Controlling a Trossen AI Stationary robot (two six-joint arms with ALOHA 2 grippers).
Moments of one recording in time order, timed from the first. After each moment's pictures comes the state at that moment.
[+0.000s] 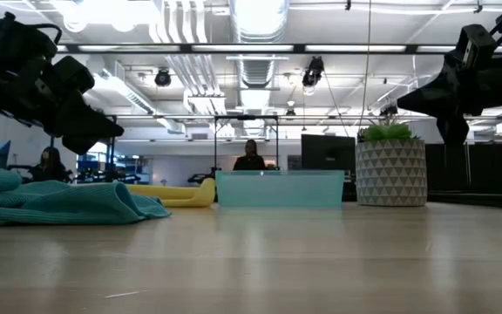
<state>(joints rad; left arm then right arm) 0.30 0.40 0.01 0.07 0.22 -0.20 -0.06 0.14 0.01 0.04 0.21 0.58</state>
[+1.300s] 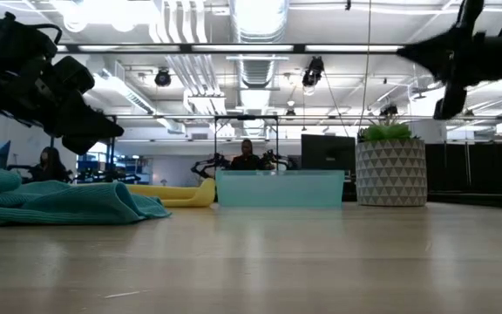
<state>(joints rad) 0.30 0.40 0.01 0.07 0.22 -0.20 -0.06 0.18 0.01 0.47 0.23 1.45</state>
